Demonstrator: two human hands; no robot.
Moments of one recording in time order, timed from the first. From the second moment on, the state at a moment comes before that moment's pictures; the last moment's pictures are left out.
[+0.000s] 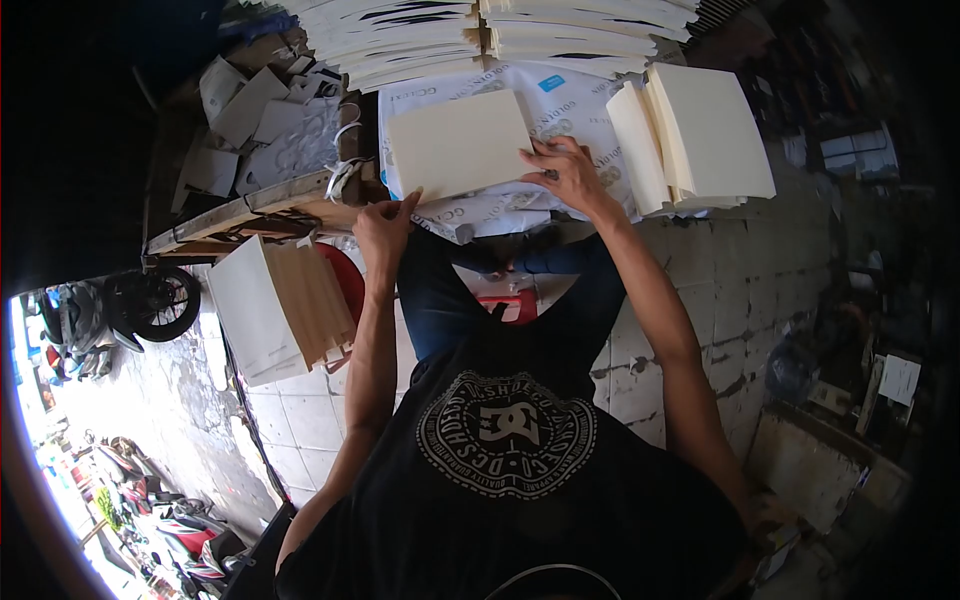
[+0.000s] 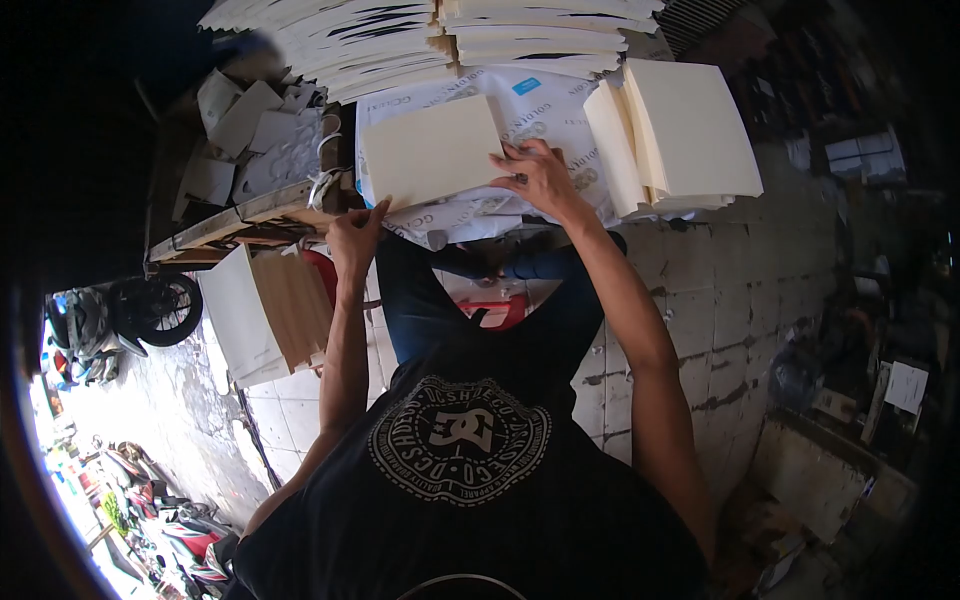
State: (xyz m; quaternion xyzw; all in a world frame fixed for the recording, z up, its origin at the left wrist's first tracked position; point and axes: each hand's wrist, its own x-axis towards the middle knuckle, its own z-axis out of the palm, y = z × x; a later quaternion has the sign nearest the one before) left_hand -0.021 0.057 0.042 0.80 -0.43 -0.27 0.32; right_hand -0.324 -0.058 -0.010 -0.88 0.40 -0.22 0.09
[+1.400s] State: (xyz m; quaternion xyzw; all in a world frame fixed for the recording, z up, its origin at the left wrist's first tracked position) left_hand 0.016 0.054 -0.020 0.72 -0.44 -0.34 0.41; right_hand -0.311 -0.033 0.009 -0.88 0.44 -0.18 0.05
